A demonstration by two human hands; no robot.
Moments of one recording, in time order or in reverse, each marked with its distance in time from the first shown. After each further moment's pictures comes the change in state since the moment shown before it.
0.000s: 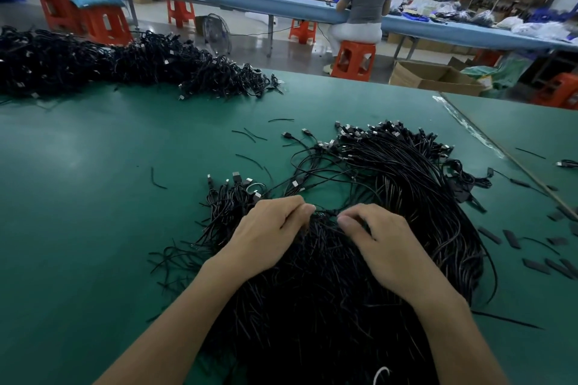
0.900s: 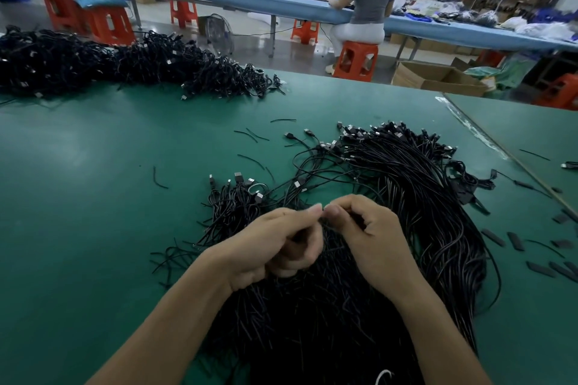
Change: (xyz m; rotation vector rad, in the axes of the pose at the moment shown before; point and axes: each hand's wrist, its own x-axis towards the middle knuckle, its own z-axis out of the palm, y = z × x) left_hand -0.011 0.029 -0.022 -0.940 -0.531 -0.272; right_hand 0.007 -0.014 0.019 0.479 0.167 -0.231
